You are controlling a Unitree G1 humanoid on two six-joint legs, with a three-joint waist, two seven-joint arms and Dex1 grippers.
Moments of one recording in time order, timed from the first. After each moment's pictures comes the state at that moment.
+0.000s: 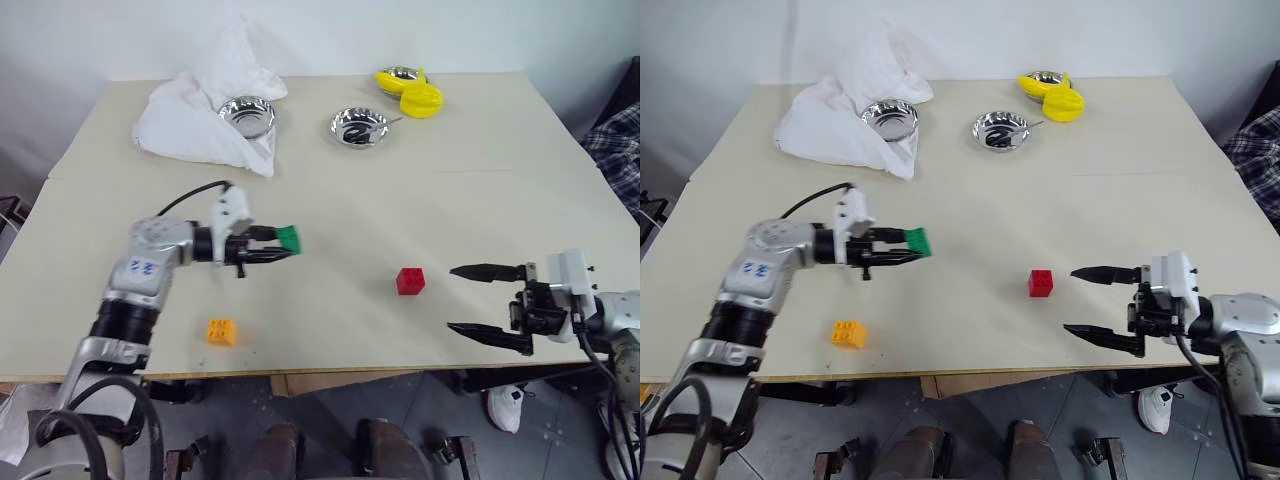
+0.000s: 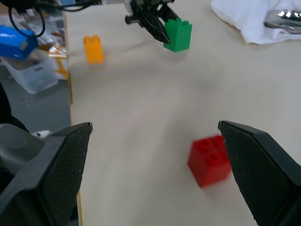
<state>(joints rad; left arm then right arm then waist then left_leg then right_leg) -0.77 0.54 -0.18 0.33 -0.23 0.26 -1.14 -0.09 -0.86 -0.28 -0.07 0.64 0.15 1.39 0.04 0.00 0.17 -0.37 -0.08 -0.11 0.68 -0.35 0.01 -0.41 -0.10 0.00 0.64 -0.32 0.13</state>
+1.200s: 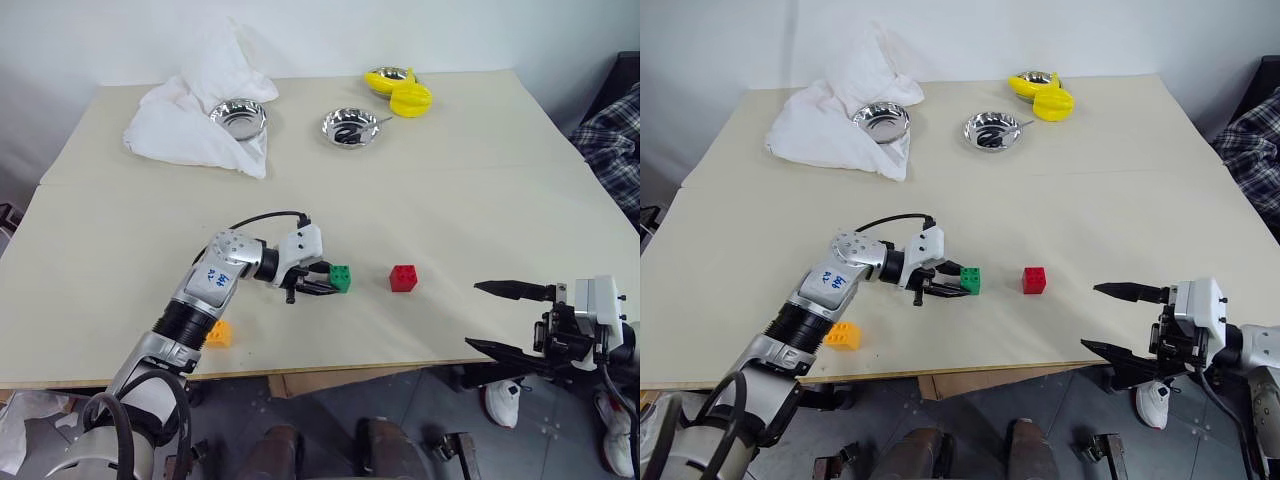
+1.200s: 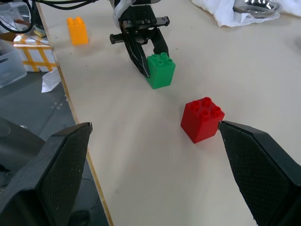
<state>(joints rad) -0.76 0.41 -0.32 0.32 -0.06 0.28 -1.11 0.10 -0.82 -0.39 -0.19 0.62 0.11 1.33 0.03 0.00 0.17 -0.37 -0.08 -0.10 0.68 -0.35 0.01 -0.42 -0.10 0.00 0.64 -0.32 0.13</state>
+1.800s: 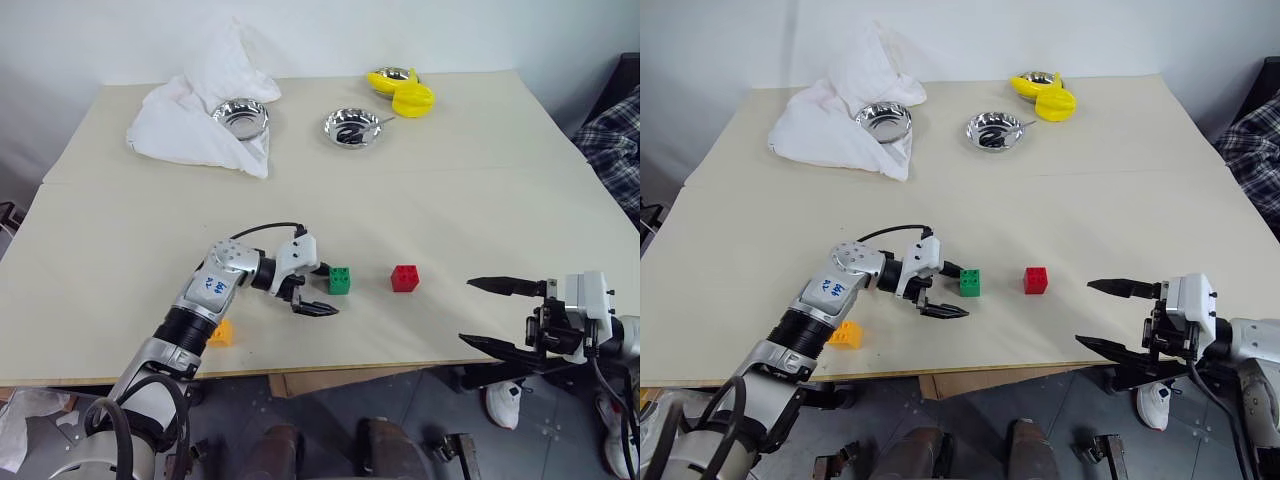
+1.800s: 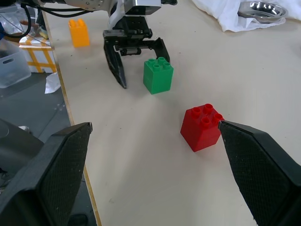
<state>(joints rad) -0.73 0.40 -0.31 0.39 -0.09 0.20 -1.16 0.04 -0.82 -0.34 -0.14 0.61 0.09 1.34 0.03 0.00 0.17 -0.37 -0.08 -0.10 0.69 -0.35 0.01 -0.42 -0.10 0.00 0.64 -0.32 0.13</state>
